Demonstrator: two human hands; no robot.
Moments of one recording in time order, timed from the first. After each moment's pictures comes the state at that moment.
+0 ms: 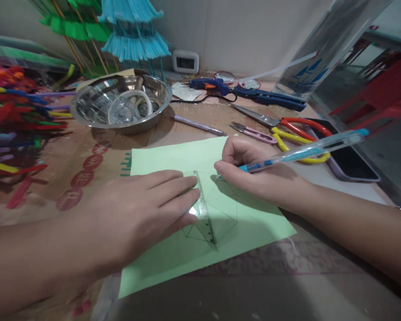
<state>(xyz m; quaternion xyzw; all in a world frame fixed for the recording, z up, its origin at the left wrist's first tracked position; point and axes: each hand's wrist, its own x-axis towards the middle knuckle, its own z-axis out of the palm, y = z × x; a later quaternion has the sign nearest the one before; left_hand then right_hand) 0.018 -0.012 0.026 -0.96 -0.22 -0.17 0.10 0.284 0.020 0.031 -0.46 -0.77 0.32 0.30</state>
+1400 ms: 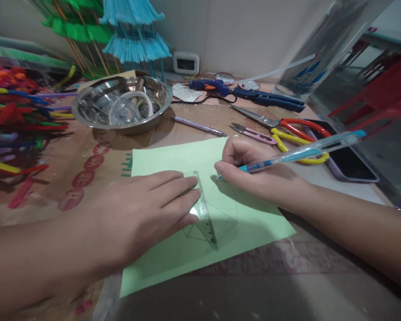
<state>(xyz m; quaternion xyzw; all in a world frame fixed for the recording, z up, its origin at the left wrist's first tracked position) 0.019 -0.014 0.026 -0.96 -0.21 -0.16 0.11 0.285 0.022 0.029 -0.45 -0.78 0.32 0.30</state>
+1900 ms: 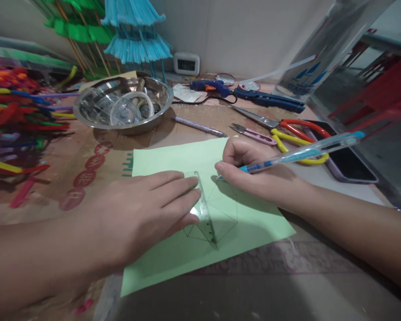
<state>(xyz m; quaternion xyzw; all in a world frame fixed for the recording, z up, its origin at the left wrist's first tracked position) 0.019 -0.014 0.024 -0.96 -0.21 -0.17 0.11 0.285 0.023 0.027 -0.44 -0.79 0.31 0.30</state>
